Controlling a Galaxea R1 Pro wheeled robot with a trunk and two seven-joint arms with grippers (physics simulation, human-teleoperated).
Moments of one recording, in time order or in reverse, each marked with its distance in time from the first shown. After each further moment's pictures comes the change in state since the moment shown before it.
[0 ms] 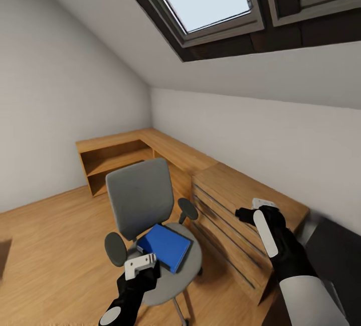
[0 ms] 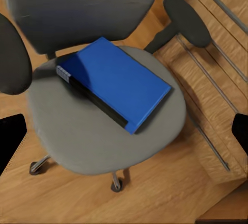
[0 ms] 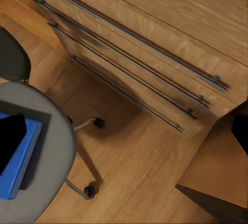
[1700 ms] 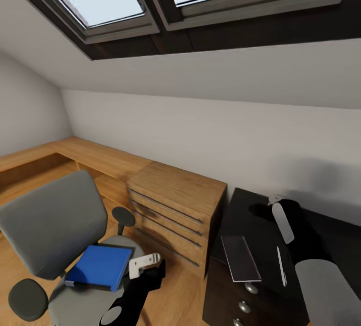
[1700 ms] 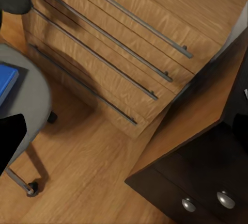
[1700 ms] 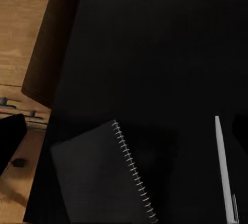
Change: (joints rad) left arm 0.000 -0.006 0.001 0.000 0.000 0.004 -0.082; right arm -0.092 -0.104 -0.103 0.147 -0.005 -0.005 0.091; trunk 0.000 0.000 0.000
